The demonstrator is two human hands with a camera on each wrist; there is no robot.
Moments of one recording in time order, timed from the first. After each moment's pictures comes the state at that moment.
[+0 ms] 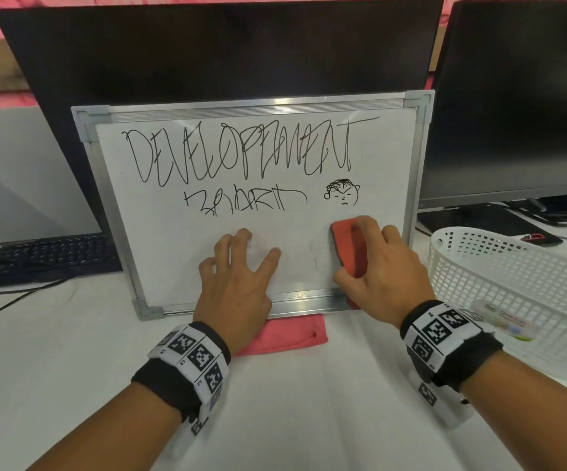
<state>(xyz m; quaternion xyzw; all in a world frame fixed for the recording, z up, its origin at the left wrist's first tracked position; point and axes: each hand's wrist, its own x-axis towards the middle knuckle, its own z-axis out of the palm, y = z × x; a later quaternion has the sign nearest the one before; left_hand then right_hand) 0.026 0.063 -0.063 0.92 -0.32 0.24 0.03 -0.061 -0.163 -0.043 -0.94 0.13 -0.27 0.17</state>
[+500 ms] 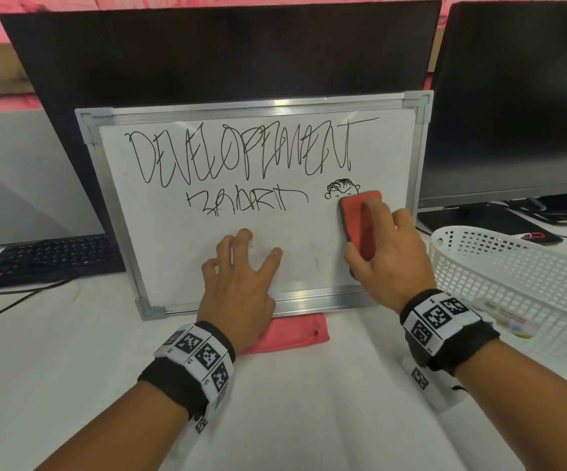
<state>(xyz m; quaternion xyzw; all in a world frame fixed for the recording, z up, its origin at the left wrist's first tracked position) 0.024 0.061 -0.062 0.92 -0.31 0.23 0.03 -0.053 -0.172 -0.038 -0.91 0.12 -0.35 0.20</state>
